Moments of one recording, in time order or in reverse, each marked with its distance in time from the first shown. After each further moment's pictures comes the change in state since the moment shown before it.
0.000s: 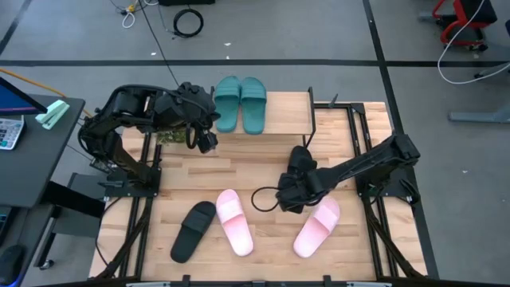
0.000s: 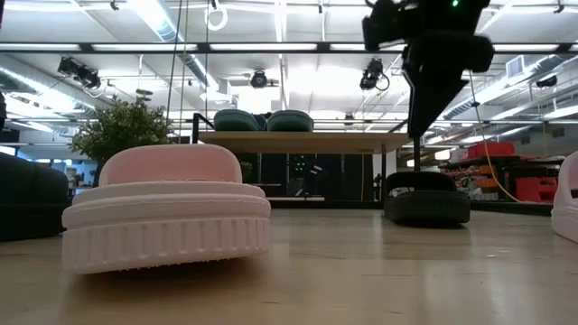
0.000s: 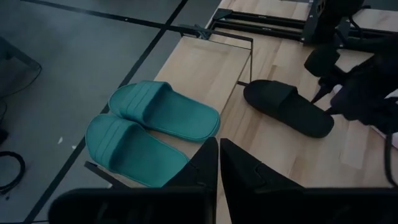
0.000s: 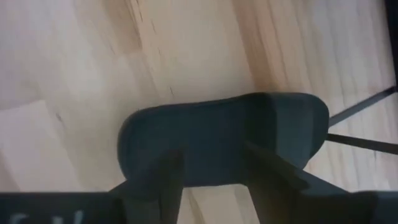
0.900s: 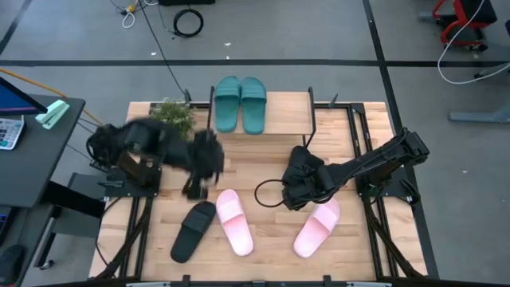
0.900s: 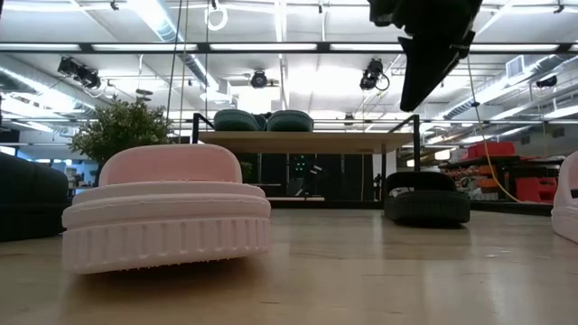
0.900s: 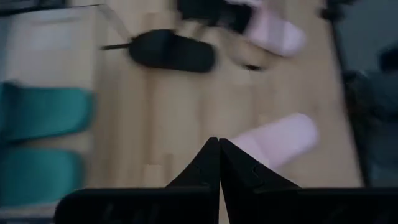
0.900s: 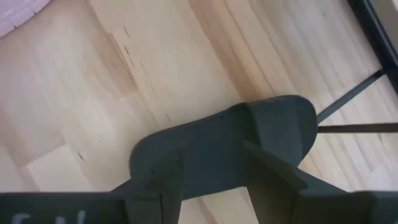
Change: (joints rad) left arm -0.271 0.092 -0.005 -0.089 0.269 0.059; right arm 0.016 -0.097 0.001 0.005 0.066 0.171
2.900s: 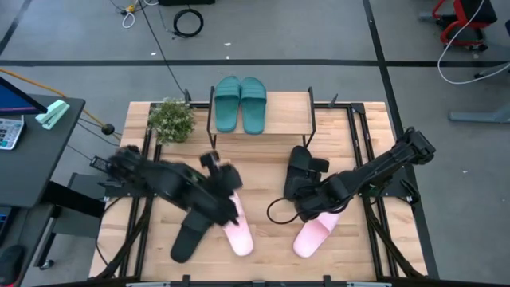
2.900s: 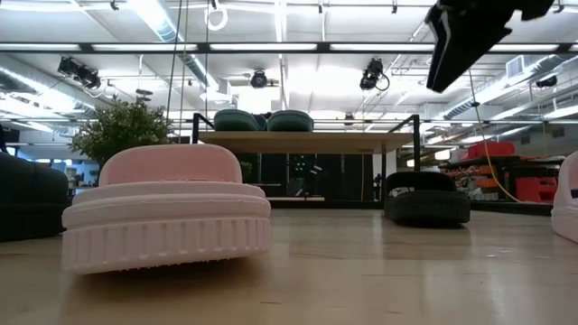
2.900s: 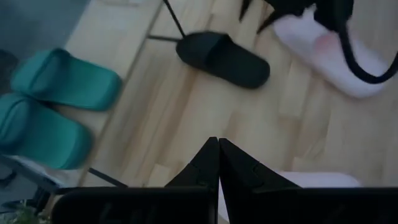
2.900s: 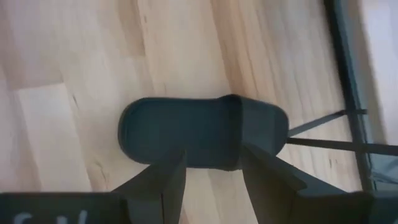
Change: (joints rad) left arm -0.181 0.175 -0.001 -0.002 -0.427 -0.448; right arm 0.121 -0.058 -0.001 -0.109 0.063 -0.169
